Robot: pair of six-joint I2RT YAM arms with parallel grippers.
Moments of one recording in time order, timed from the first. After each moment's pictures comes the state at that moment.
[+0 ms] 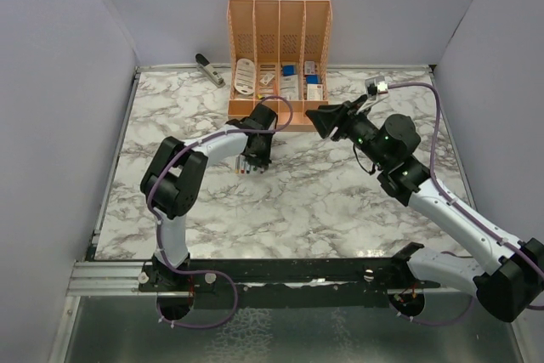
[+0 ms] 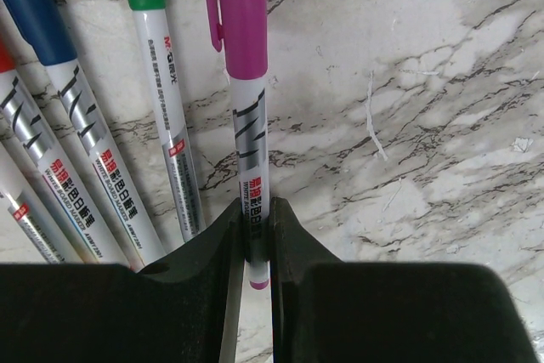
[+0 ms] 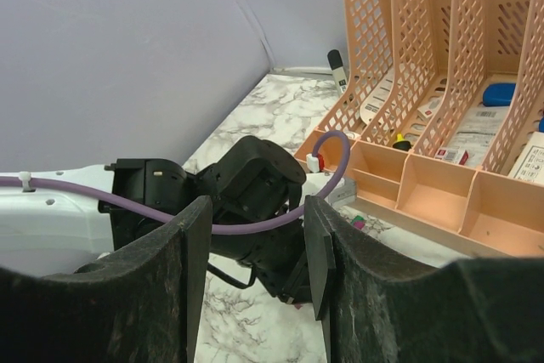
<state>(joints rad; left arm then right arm) -0.57 1.92 1.29 -0.52 0.04 -0.41 0.59 1.07 0.86 0.32 -0.09 0.42</state>
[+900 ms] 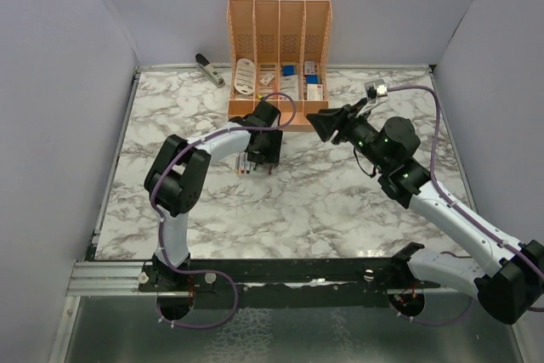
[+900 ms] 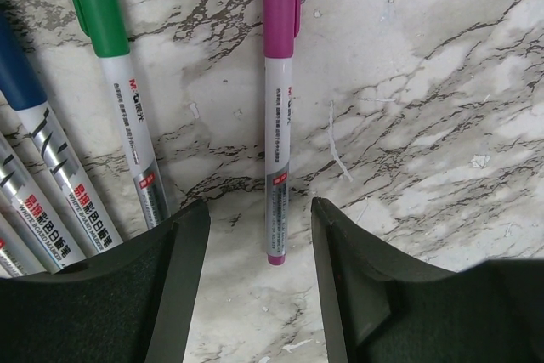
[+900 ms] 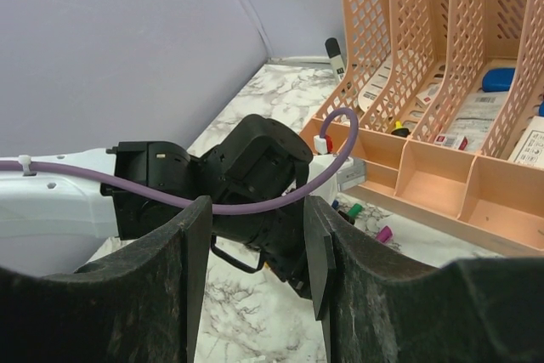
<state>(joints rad) -0.57 1.96 1.35 -0.51 0.06 -0.41 0.59 1.05 0.84 0.31 -0.09 0.43</state>
